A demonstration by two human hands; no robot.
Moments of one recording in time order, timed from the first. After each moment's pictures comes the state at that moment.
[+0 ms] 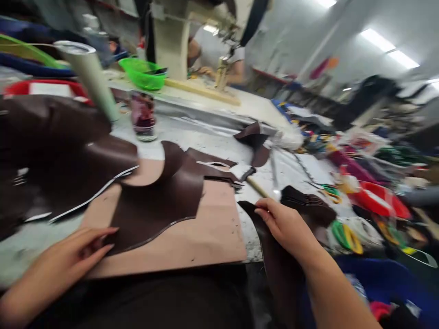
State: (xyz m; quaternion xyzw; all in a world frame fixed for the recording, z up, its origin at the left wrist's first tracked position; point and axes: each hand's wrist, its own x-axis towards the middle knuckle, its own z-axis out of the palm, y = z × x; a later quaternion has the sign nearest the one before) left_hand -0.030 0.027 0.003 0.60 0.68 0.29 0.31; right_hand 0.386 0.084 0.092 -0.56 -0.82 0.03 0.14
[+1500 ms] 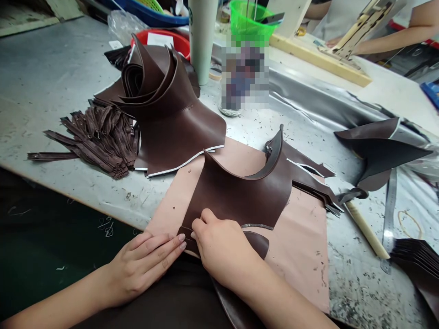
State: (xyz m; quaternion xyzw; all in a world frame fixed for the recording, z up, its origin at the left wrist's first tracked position) left_hand -0.047 -0.057 -0.034 0.84 0.46 0.28 -0.07; right_hand 0.120 0.056 0.034 -0.31 -0.92 0.15 -0.18
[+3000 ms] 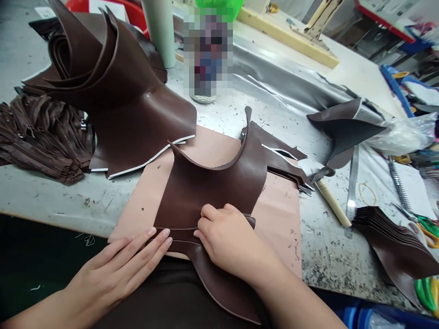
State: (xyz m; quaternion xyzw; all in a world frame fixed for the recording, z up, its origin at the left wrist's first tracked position) left_hand -0.030 -0.048 -0.023 0.86 0.48 0.13 -0.10; right_hand 0.170 0.081 0.042 -0.29 -0.94 0.15 -0.14
